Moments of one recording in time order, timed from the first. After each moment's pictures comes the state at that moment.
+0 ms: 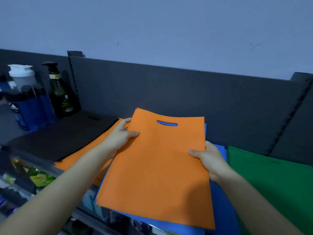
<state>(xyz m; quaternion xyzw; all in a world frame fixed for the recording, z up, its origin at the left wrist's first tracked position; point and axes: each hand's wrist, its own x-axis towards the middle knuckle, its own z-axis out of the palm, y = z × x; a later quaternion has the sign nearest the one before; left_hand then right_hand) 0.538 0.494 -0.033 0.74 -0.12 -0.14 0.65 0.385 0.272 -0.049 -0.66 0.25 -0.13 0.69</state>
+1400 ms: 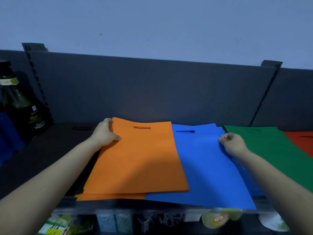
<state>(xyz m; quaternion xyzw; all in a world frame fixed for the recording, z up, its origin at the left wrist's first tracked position) 0.718 0.562 -0.065 0.87 -0.29 -0.12 0.39 0.397 0.295 -0.071 -0.71 0.53 -0.30 0.36</state>
